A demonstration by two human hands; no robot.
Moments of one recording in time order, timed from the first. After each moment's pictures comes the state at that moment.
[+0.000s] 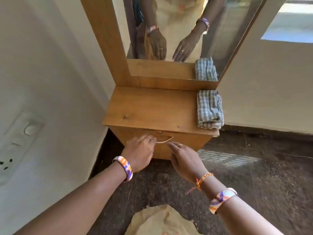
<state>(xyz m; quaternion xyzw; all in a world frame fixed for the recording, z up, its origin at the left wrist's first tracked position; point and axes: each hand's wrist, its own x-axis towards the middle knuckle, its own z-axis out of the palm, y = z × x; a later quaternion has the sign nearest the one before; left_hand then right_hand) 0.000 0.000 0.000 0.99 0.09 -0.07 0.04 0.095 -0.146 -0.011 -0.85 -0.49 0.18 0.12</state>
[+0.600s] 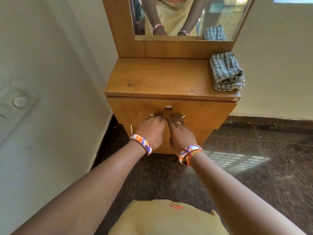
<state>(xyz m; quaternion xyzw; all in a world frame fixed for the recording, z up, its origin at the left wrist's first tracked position) -0.008 -0.008 -0.093 0.99 0.16 -0.01 0.03 0.056 -0.107 -0.116 -0.89 -0.42 0.12 0.10</state>
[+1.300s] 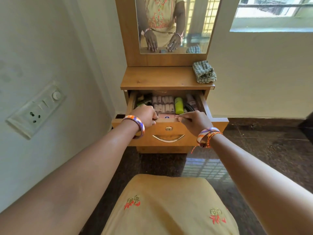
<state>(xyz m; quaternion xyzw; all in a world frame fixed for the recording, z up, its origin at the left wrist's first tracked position) -0.110 -0.033 -0.020 0.98 0.18 -0.03 0.12 -0.016 -0.196 -0.048 -0.90 -0.34 0.03 0.28</state>
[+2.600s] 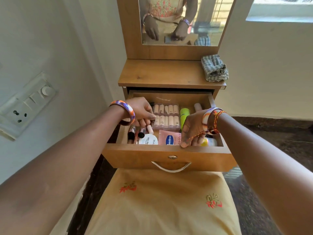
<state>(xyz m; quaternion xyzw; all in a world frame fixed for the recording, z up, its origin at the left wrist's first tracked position) -0.081 0.014 -0.007 0.89 0.23 -0.18 0.36 0.027 -0.157 -0.019 -0.80 -0.32 0.51 0.04</state>
